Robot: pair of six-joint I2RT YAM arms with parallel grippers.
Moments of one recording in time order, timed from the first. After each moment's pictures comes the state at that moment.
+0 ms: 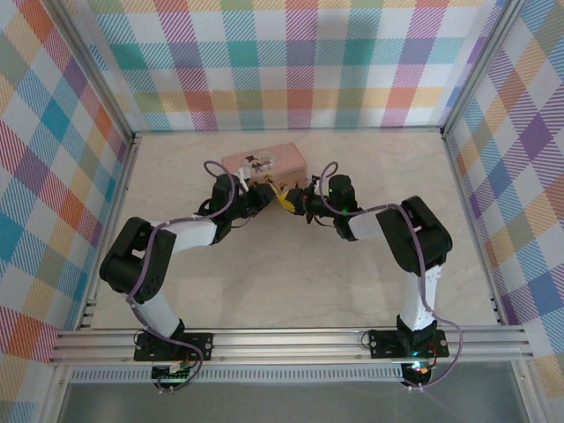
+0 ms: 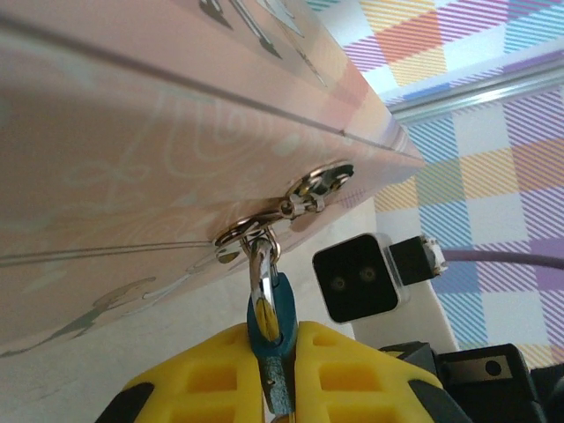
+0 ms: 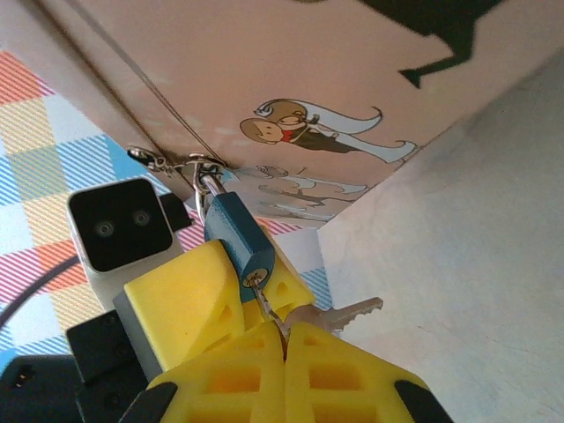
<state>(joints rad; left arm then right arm) -0.44 1.71 0.84 0.49 0.37 -1.04 0.50 1.93 0.90 0.80 -0.73 1.53</state>
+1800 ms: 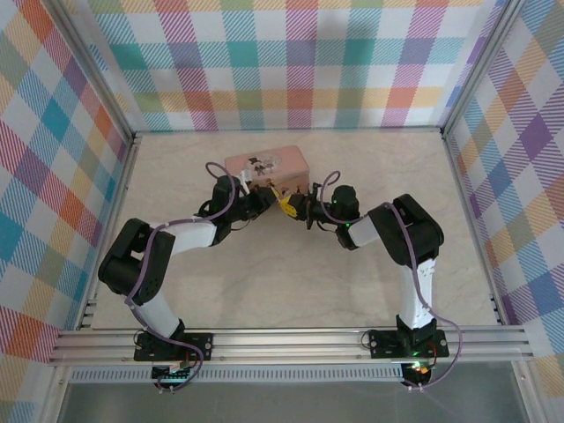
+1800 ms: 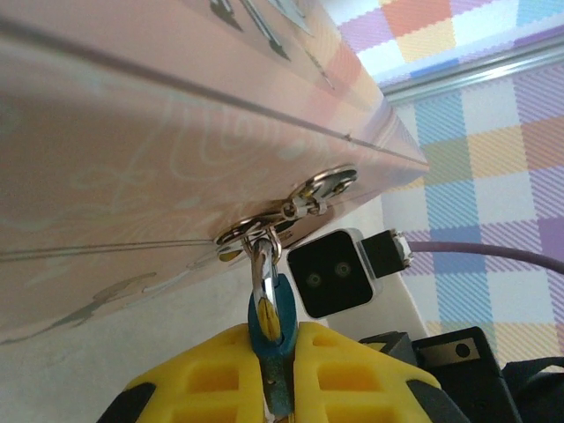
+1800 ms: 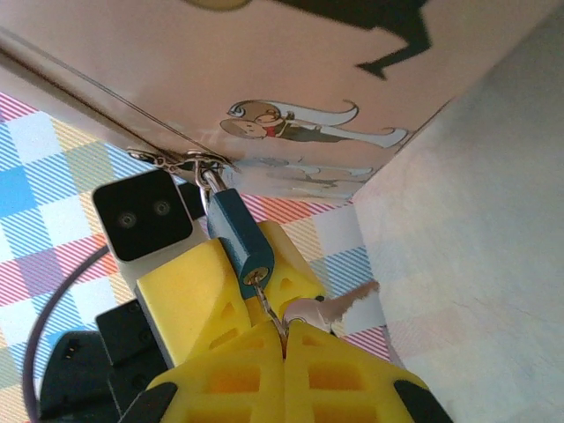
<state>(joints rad) -0.44 1.70 0.83 0.46 0.38 -1.02 0.49 2.03 0.80 1.15 -0.77 1.75</state>
